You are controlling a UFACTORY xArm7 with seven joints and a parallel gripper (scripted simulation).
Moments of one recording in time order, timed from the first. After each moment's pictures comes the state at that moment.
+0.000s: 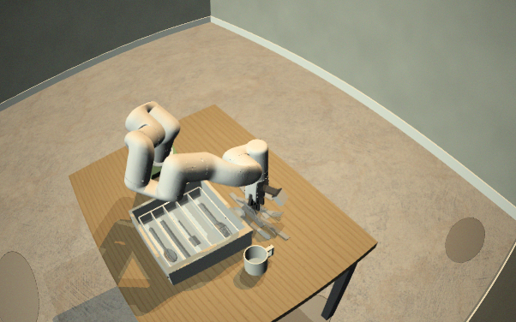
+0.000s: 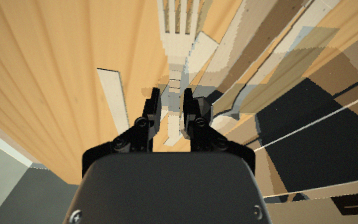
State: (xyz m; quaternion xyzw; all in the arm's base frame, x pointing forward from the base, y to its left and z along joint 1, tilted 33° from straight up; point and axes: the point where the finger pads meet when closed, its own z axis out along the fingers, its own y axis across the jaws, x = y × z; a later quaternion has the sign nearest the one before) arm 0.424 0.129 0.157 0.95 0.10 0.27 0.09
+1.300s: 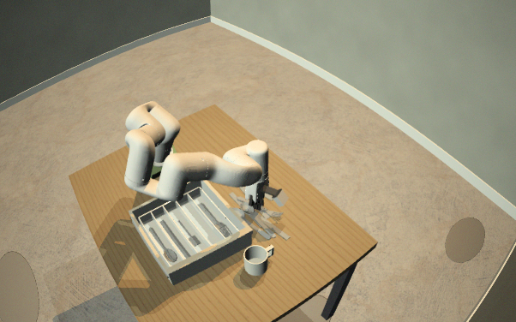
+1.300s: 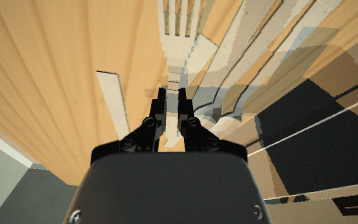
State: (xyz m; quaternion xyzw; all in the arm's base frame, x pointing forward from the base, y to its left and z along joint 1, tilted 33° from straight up) arm 0.426 0.129 0.156 0.95 0.10 0.27 0.08
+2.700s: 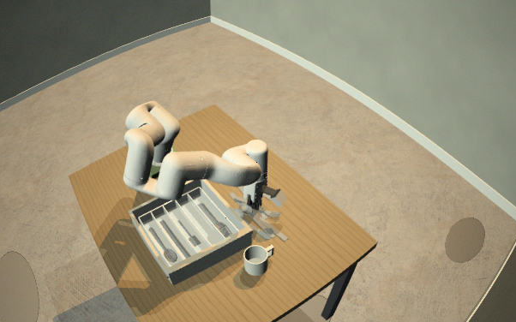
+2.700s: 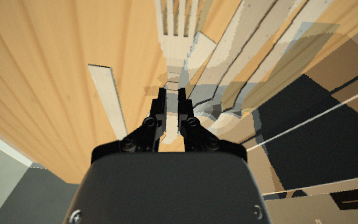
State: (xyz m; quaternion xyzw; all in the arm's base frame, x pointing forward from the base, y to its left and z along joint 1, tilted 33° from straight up) arm 0.420 0.123 0.155 0.96 0.09 0.26 0.09
